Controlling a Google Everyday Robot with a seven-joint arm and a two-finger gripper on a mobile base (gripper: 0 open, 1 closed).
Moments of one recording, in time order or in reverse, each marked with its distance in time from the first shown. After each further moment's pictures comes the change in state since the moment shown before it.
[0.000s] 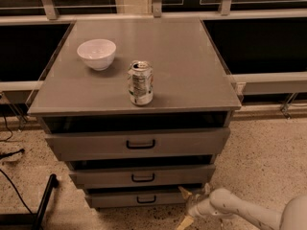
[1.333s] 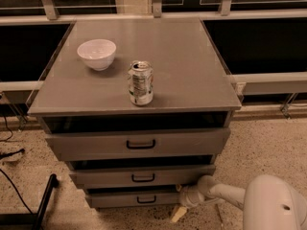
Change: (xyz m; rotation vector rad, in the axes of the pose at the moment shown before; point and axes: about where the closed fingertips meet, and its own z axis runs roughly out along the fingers) arm 0.013 -0.034 0.050 -0.075 0.075 0.028
